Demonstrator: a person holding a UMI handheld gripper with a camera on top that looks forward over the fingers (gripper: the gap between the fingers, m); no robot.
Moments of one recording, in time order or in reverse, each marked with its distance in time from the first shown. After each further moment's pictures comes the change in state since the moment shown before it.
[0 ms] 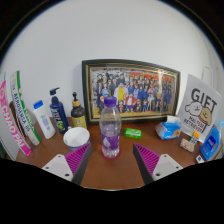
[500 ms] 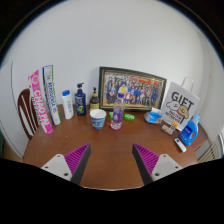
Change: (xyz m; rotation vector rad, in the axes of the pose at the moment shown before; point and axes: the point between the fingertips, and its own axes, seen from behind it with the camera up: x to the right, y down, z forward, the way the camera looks) arm -0.060 0.050 -0.238 -0.060 0.080 -0.069
